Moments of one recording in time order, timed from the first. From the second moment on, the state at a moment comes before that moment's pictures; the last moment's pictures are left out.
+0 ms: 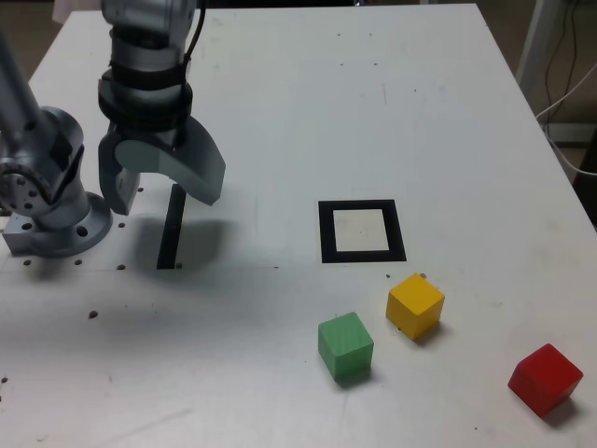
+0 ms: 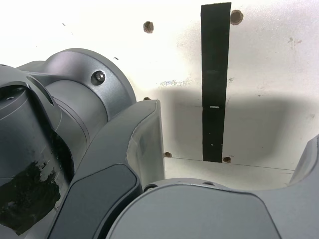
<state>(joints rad) -0.07 1.50 -0.78 1.10 0.01 -0.02</state>
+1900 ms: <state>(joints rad) -0.43 1.94 -1.58 1.38 -0.01 -0.11</state>
